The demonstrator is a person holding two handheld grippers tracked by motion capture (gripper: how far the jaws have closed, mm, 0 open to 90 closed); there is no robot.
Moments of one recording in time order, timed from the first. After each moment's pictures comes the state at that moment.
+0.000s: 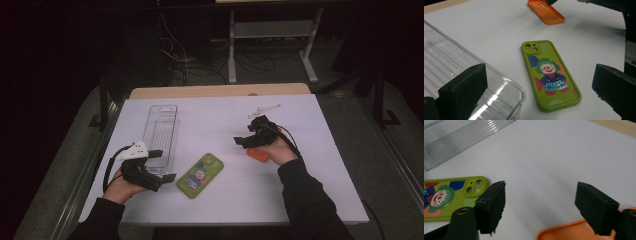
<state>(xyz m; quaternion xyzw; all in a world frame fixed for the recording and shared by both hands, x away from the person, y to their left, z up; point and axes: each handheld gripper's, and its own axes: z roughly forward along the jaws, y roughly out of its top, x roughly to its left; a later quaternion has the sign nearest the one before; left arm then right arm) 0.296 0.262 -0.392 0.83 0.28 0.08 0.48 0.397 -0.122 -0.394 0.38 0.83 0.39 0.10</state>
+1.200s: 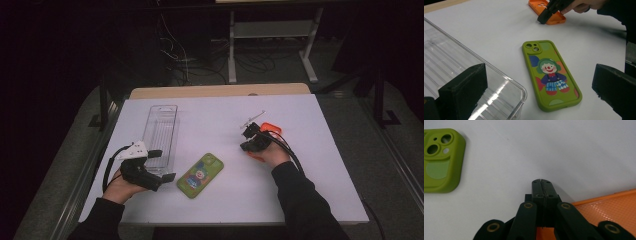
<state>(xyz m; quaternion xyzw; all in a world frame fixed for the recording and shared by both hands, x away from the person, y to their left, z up) 0.297 0.264 -0.392 0.83 0.28 0.09 0.48 0.410 -0.109 -0.434 0.38 0.88 0.28 0.07</state>
